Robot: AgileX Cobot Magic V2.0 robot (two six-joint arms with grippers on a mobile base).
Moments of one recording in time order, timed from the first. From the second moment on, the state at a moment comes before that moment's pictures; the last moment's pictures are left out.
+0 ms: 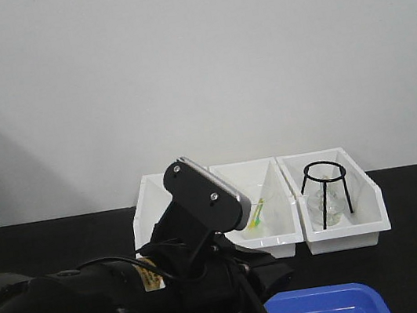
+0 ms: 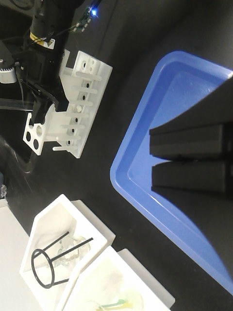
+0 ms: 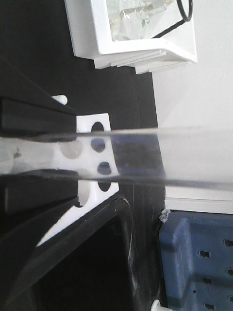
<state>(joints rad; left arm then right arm) -0.86 1.44 -1.19 -0.41 0.34 0.47 -0.35 1.81 -0.48 -0.12 -1.08 0.07</state>
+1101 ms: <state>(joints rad) -0.86 1.44 -1.19 -0.41 0.35 0.47 -0.35 1.82 -0.49 -0.13 -1.10 0.07</state>
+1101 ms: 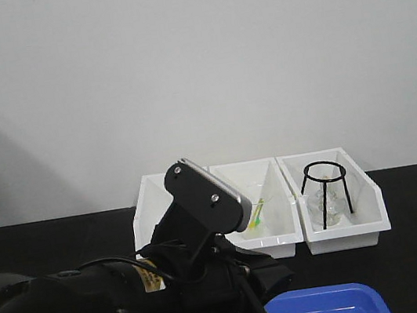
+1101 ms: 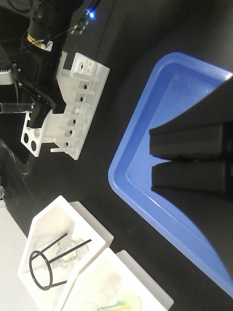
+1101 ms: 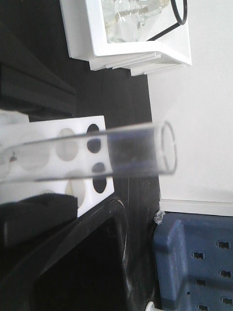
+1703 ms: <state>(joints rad) -0.86 1.44 -1.19 -0.41 0.35 0.47 -0.35 1.74 -0.49 -0.13 -1.13 0.08</state>
